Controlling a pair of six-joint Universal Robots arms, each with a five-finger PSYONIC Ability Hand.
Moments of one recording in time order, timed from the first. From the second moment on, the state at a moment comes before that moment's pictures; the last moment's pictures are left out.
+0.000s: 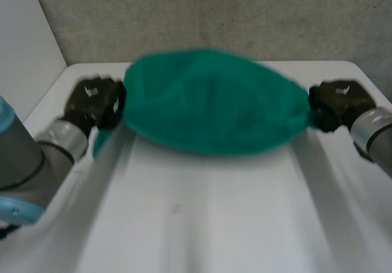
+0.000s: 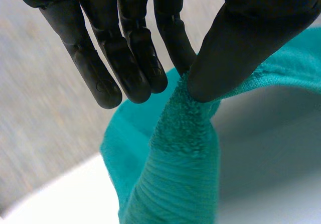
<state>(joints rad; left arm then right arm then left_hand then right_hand) 4.44 -1.86 -1.74 3.55 -1.35 3.32 1.74 -1.28 1.56 -0.01 1.37 2.80 1.14 1.20 1.19 1.20 0.96 0.97 1.18 1.19 1.19 0.99</state>
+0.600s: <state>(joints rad) 4.45 -1.96 -1.86 3.43 -1.37 3.34 1.61 -1.22 1.67 -0.08 1.36 2.77 0.29 0.26 0.27 0.26 0.09 0.97 1.18 1.19 1.19 0.99</state>
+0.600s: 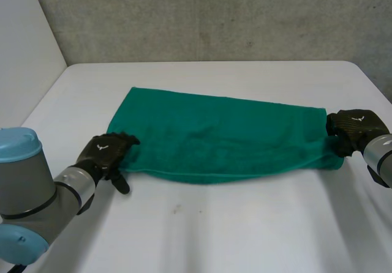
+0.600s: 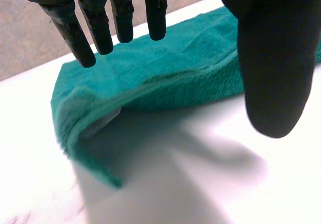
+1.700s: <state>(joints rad) 4.59 -1.40 -2.06 3.11 -1.38 3.74 1.61 -1.35 1.75 0.32 1.44 2.19 1.15 1.20 1.19 1.20 0.96 0.97 1.18 1.19 1.19 0.99</state>
